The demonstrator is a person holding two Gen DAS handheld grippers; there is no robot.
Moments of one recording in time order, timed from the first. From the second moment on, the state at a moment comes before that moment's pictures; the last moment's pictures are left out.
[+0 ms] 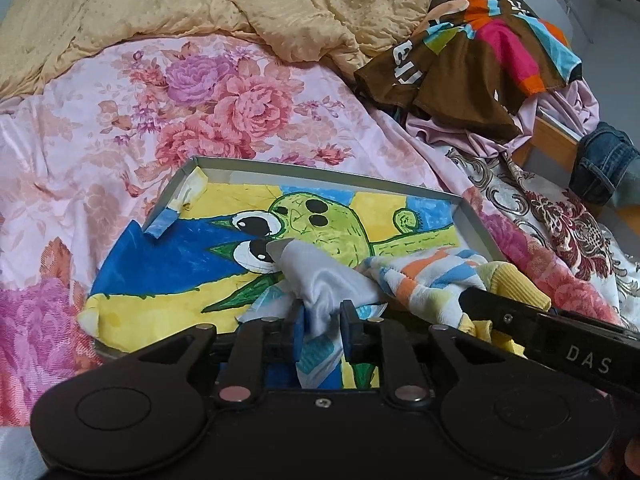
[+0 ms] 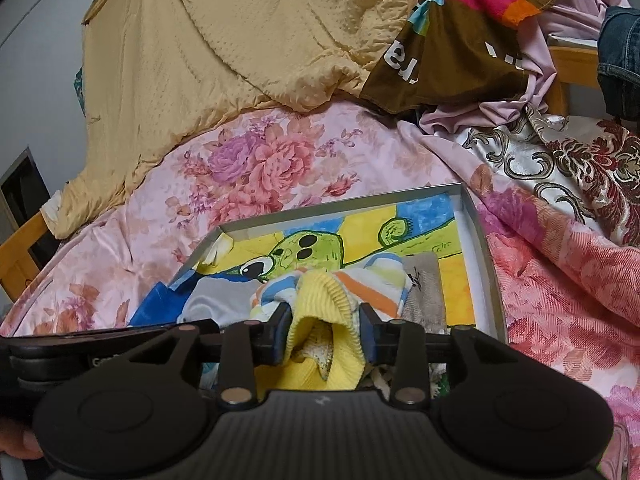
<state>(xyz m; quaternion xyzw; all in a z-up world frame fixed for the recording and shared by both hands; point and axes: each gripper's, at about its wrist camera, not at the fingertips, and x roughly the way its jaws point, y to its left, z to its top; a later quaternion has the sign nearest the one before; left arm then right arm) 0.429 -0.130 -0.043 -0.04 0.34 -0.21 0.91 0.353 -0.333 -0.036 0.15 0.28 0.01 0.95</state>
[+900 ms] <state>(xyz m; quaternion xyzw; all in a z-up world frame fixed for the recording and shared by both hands) 0.368 -0.106 0.005 -0.04 0.30 -0.17 0.94 0.301 -0.330 -0.002 0.12 0.25 0.00 0.96</state>
